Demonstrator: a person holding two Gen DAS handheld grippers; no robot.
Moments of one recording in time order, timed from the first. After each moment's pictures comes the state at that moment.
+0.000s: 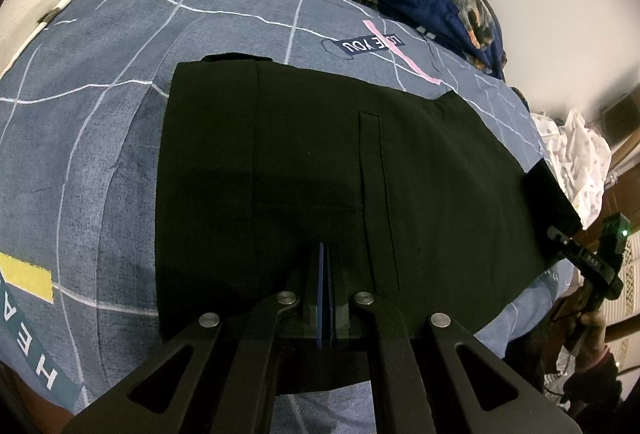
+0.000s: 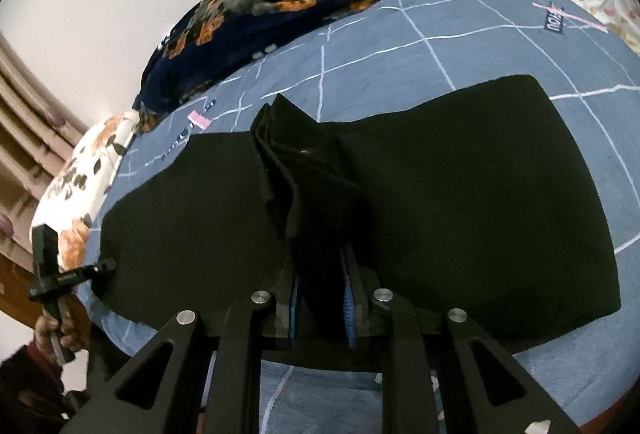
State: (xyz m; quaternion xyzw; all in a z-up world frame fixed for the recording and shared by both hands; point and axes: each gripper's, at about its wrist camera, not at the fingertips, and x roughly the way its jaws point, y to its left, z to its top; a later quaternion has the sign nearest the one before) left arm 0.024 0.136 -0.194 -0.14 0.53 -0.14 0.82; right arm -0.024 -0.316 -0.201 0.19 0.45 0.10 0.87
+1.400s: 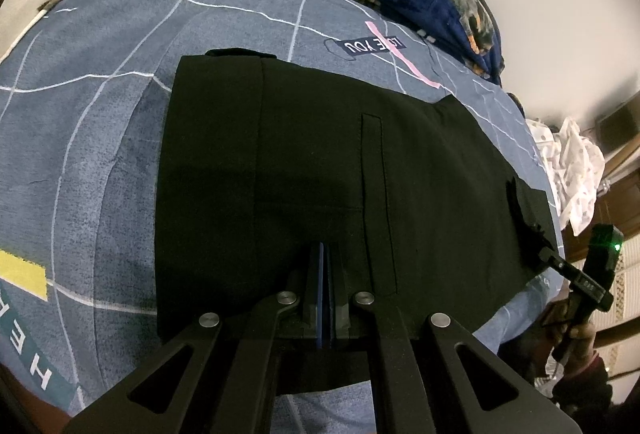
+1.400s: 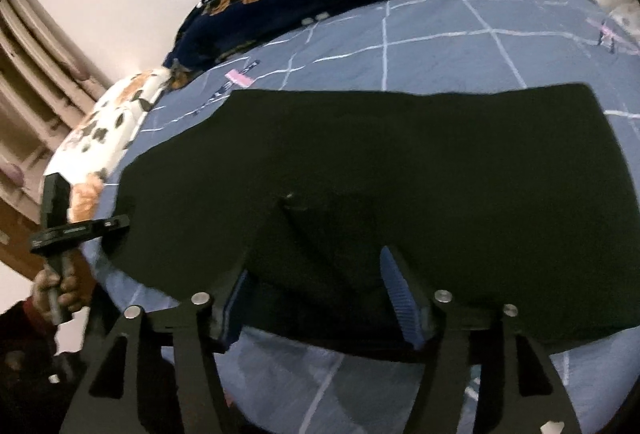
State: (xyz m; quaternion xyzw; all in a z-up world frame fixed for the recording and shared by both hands) left arm 0.027 0.140 -0.196 -0.16 0.54 -0.14 0.81; right arm -0.025 -0.288 -0.205 0.17 0.47 0.17 0.85
